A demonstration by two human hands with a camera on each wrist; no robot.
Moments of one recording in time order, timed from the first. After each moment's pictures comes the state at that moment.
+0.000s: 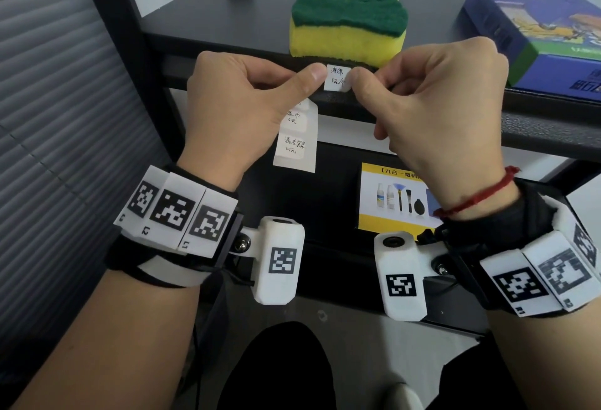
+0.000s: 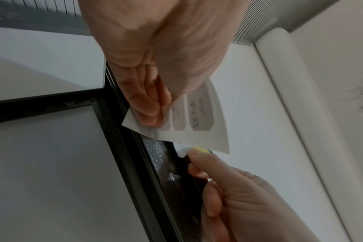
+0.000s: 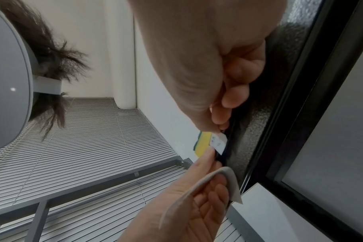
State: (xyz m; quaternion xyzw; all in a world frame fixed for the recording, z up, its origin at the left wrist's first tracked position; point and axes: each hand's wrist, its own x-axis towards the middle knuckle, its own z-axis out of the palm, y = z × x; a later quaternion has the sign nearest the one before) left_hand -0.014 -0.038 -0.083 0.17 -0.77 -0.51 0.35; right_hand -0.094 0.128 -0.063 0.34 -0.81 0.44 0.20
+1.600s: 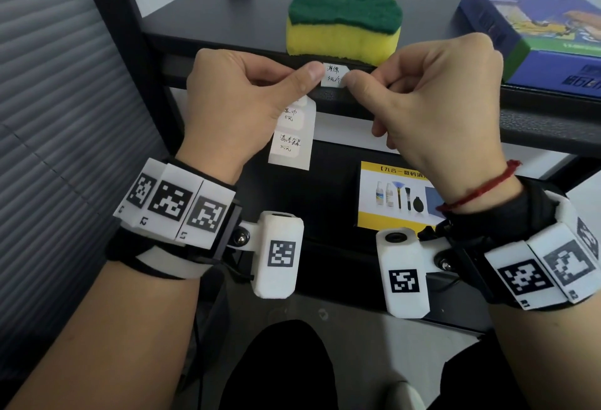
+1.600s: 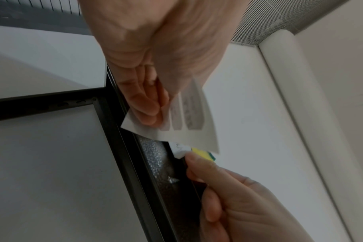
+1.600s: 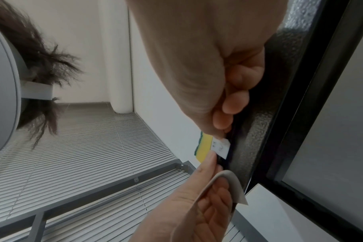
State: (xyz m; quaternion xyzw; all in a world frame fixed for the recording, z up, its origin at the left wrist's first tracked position) left_hand -0.013 -0.035 -0.080 0.17 -0.76 -0.53 0.34; right_hand -0.094 0.133 -0.059 0.34 -0.81 0.44 0.17
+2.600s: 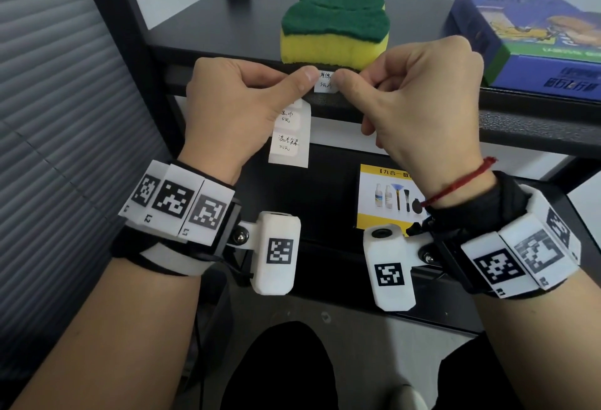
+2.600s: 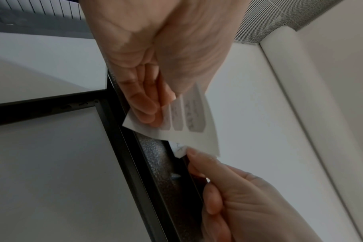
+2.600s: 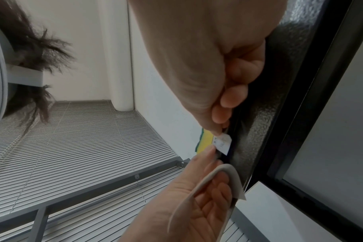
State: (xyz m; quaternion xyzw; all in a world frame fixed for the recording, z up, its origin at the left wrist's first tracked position) left_hand -0.012 -0.031 -0.077 0.20 -0.76 -0.51 0.35; right_hand -0.092 0.129 -0.058 0.34 -0.80 0.46 0.18
